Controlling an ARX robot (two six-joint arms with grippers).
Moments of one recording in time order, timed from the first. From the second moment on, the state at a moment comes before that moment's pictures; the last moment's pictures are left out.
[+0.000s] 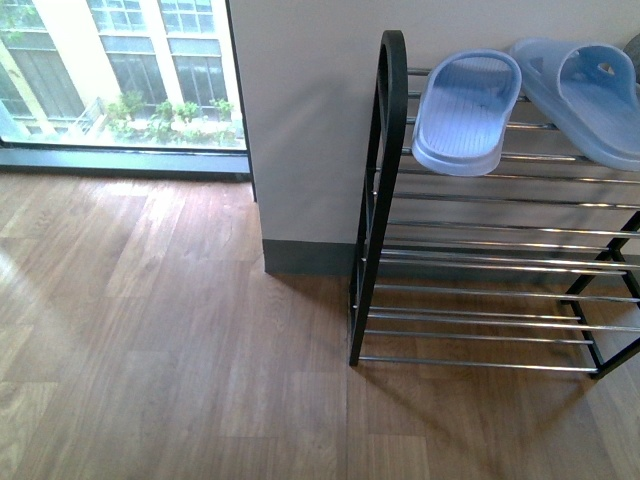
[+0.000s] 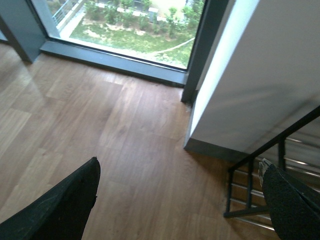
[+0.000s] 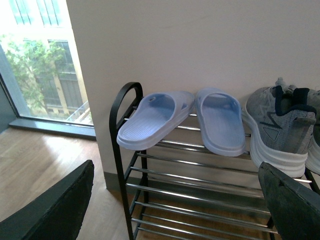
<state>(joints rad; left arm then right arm) -0.26 1.34 0.79 0.07 -0.34 -0.26 0.00 0.01 0.02 0.00 0.00 -0.01</state>
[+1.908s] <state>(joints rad) 0.00 0.28 0.01 0.28 0.00 -0.01 0.00 0.01 0.02 0.00 0.00 -0.01</state>
